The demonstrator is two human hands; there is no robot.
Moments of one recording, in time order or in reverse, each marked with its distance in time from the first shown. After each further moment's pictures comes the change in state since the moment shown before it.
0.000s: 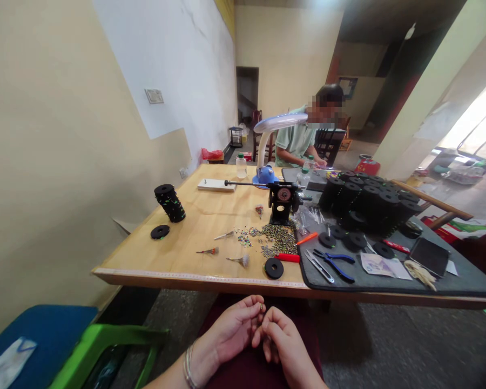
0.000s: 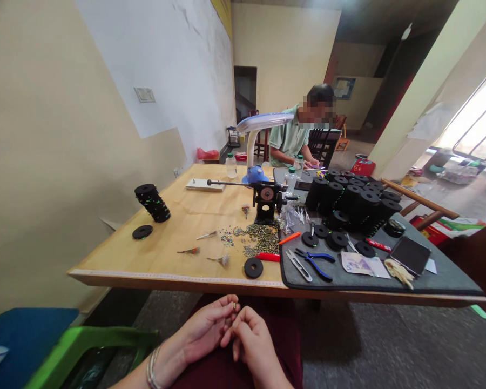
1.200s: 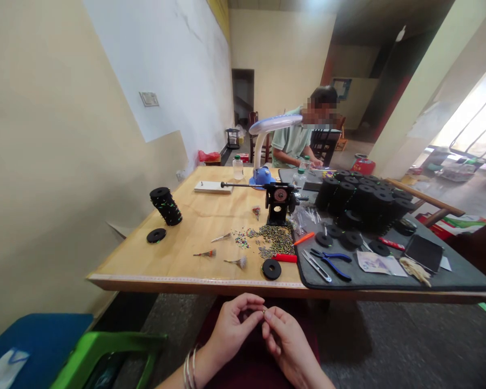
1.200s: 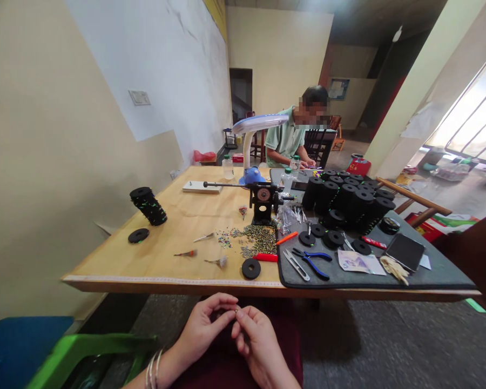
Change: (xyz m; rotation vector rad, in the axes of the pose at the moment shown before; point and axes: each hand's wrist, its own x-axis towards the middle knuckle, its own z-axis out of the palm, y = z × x) left_hand -0.012 0.005 0.013 0.748 0.114 0.547; right_hand 0.010 0.009 -0.011 0.300 0.075 0.066
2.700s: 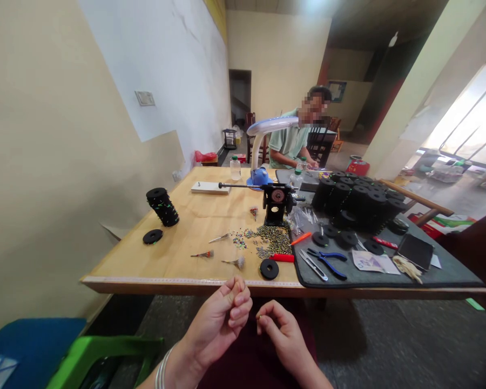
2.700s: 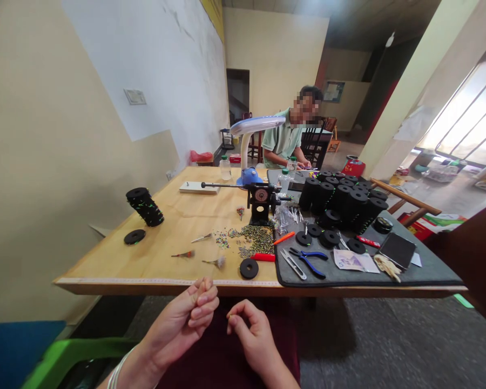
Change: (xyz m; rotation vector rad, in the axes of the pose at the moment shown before) left_hand -0.008 0.083 0.002 -0.918 -0.157 -0.310; right_hand -0.007 -0.013 -0.003 -0.606 -0.161 -0.479
